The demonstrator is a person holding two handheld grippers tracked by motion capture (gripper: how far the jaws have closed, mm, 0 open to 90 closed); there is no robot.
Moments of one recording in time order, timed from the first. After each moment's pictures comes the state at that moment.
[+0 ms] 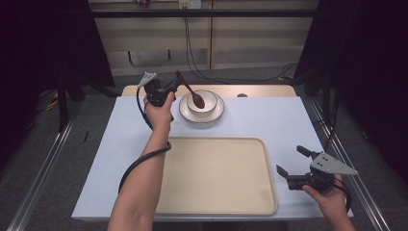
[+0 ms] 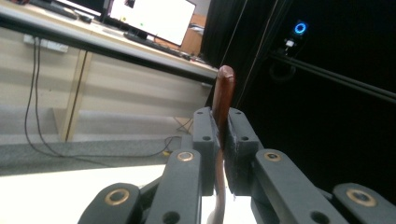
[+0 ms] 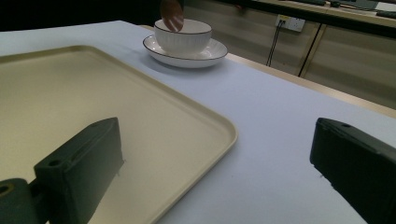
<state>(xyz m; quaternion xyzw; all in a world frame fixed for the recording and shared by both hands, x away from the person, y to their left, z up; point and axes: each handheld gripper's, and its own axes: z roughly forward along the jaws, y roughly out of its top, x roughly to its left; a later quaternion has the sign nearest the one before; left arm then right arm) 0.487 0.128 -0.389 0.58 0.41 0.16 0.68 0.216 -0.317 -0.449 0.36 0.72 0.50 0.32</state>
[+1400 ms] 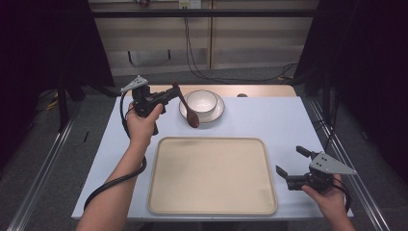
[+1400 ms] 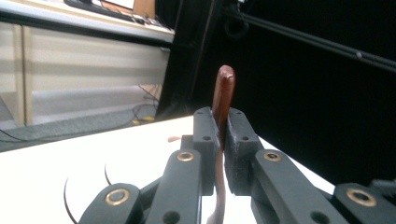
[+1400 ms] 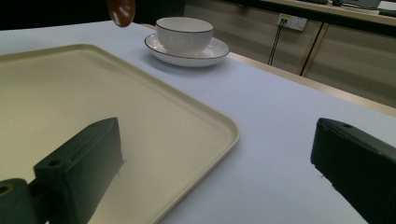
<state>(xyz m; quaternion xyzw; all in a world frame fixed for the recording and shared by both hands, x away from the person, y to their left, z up) 0.424 0.157 -0.358 0.68 0.34 0.09 0.65 0.216 -0.315 -0.449 0.36 0.72 0.50 0.32</state>
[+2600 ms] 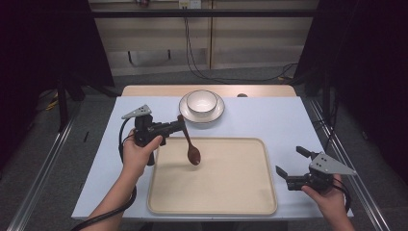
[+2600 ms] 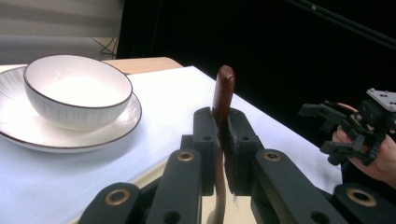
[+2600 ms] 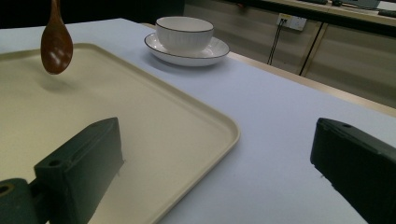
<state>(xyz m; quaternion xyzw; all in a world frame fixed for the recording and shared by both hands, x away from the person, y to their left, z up) 0.364 0.162 -0.393 0.72 0.31 -0.01 0.62 0.215 -0.315 -0.449 0.36 0.72 0.50 0.32</state>
